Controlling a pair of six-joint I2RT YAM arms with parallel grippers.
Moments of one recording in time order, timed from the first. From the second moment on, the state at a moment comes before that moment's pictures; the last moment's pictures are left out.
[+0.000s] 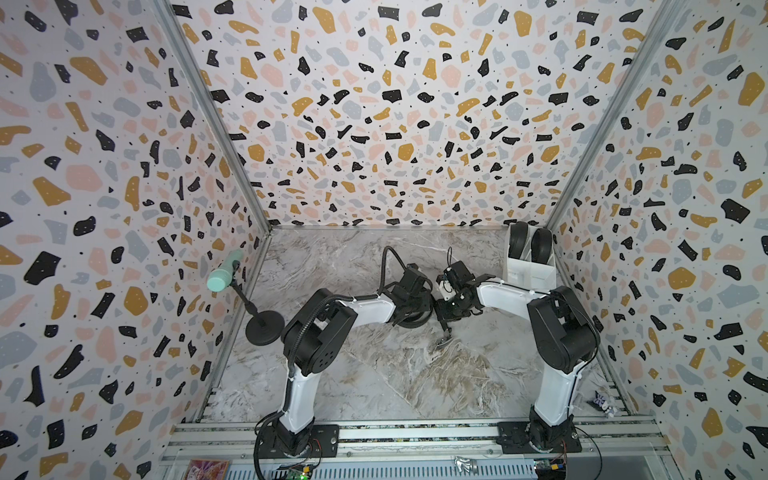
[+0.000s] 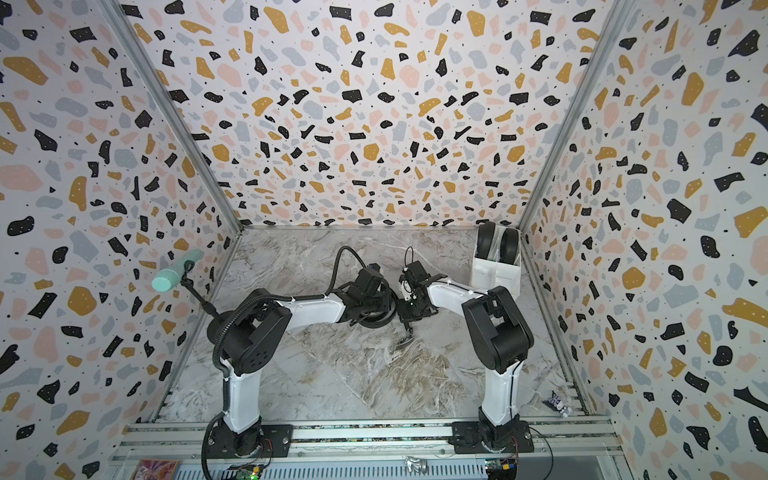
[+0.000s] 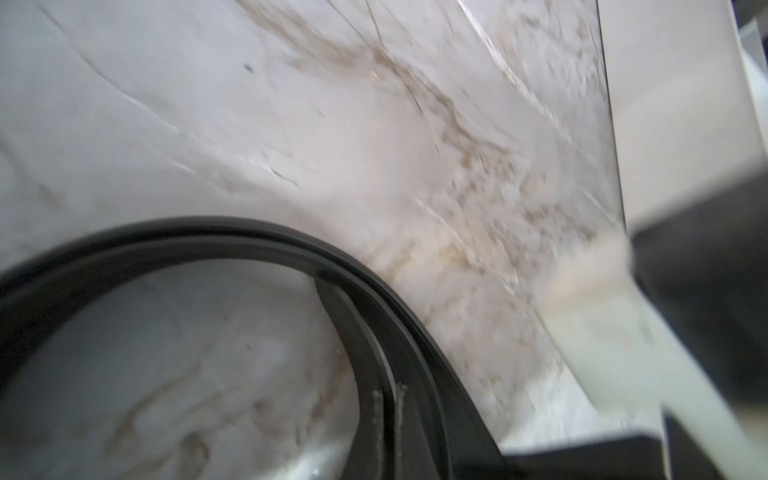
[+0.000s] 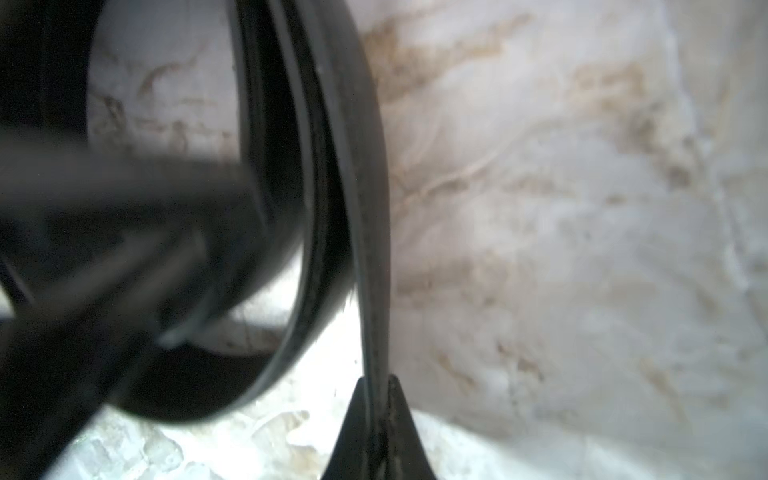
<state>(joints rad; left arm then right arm) -0.71 2.02 1.22 0.02 0.01 -0.66 0.52 1.87 1.16 -0.54 -0.28 0.23</state>
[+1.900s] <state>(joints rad) -0.64 2.19 1.30 0.32 0.01 -0.79 0.36 2.35 1.90 -0.54 -0.50 0.22</state>
